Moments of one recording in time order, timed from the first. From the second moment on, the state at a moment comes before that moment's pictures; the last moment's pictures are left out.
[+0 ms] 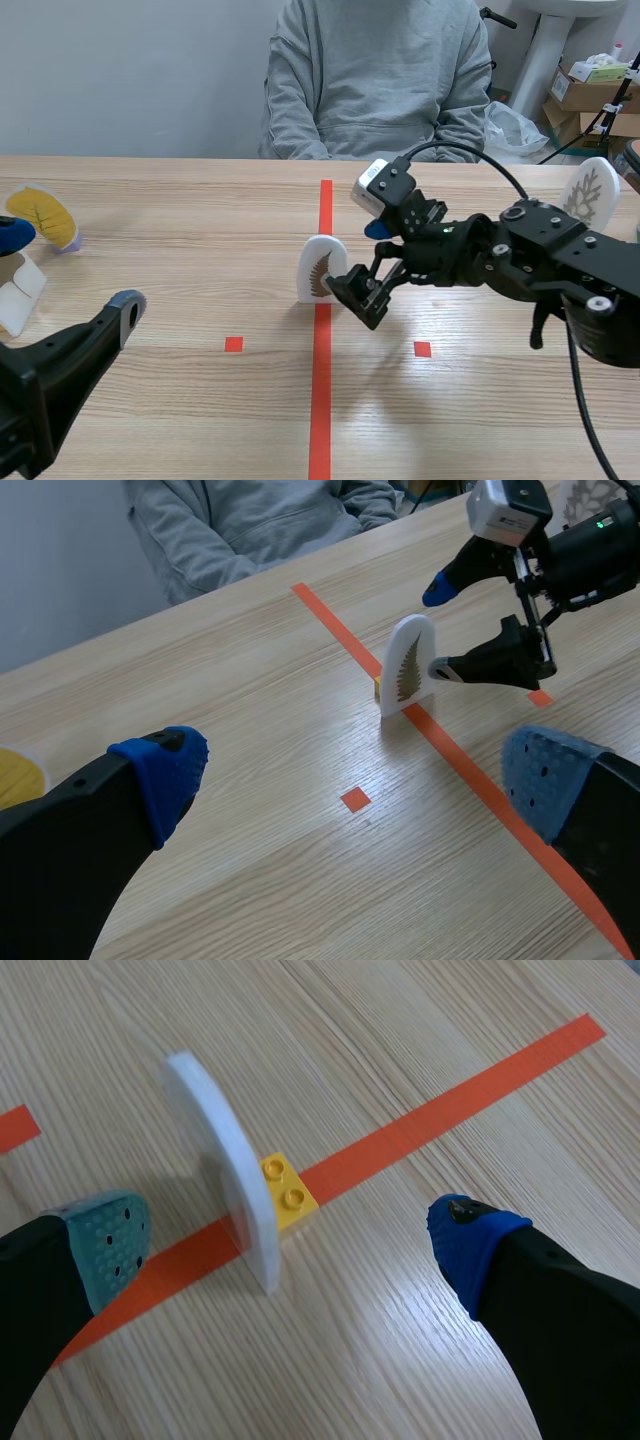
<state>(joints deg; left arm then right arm) 53.1 -16.4 -16.8 129.1 -9.3 -29.1 -3.2 21.3 17.8 -33.7 56.0 5.2 32.1 3.6</state>
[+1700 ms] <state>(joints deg) 53.1 -16.4 -16.8 129.1 -9.3 -29.1 -3.2 22.5 13.6 -39.5 50.8 2.6 31.4 8.1</state>
